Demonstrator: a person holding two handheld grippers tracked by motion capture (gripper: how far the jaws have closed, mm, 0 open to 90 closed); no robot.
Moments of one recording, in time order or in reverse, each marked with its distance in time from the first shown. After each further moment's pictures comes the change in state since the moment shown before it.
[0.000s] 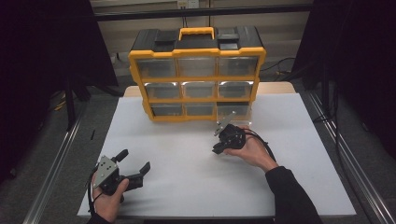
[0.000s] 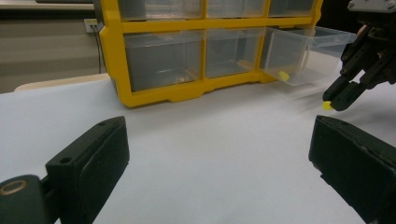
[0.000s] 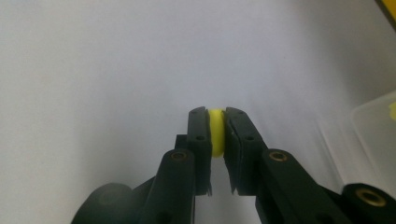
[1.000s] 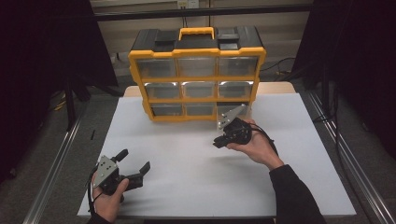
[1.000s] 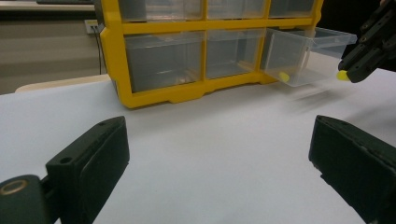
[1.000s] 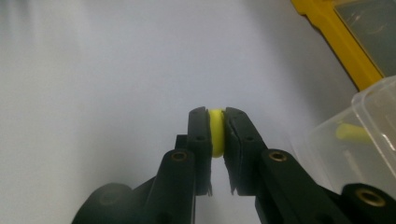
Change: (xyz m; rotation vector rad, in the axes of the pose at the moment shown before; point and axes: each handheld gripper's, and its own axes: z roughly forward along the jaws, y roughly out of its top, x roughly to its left) left arm 0.000 0.001 0.000 -0.003 0.002 0.003; right arm 0.004 0.010 -0.036 -0.102 -0.018 -0.011
